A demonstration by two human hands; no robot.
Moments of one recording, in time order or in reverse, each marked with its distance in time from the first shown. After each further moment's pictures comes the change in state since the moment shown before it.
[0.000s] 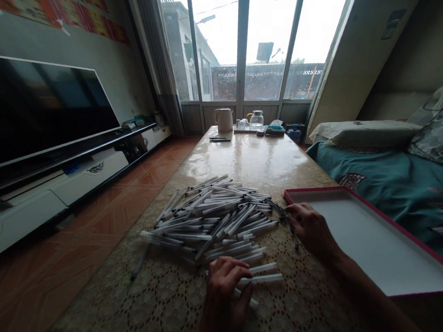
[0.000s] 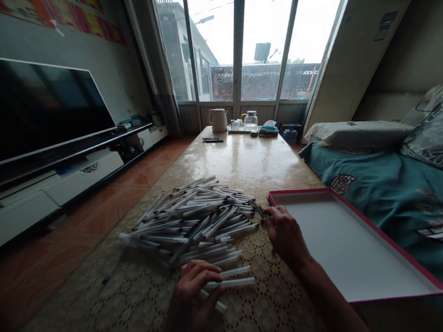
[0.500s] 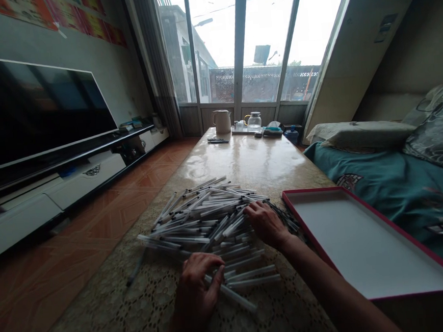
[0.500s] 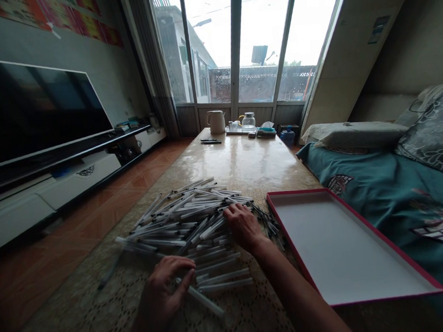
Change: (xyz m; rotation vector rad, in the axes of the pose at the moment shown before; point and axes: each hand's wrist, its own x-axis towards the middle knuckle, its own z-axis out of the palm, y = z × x) left_hand 0.006 -0.028 -0.036 0.087 0.059 -0.146; right_hand 0.037 -0.052 0.056 -0.244 -0.246 -0.359
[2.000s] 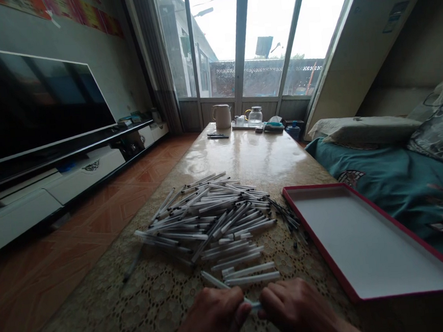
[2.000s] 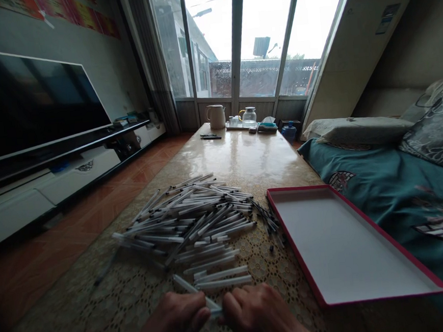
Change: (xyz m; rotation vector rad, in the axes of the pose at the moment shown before) left_hand -0.016 0.023 -0.002 -0.076 -0.477 0.176; right_hand -0.124 -0.045 -0.029 0.094 0.006 -0.354
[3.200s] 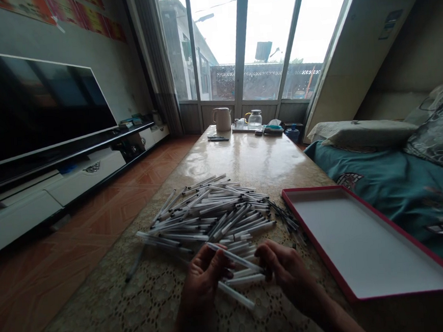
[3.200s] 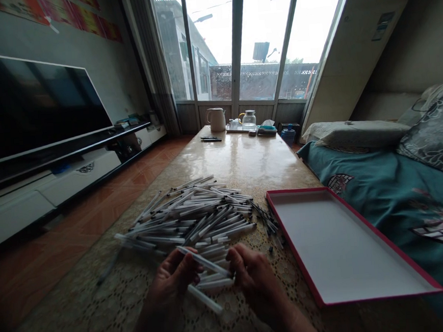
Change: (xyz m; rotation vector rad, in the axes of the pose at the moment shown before) left_hand 0.033 -0.012 0.015 -1.365 0.647 -0.485; right_hand 0.035 0.006 -0.006 0.829 0.140 0.647
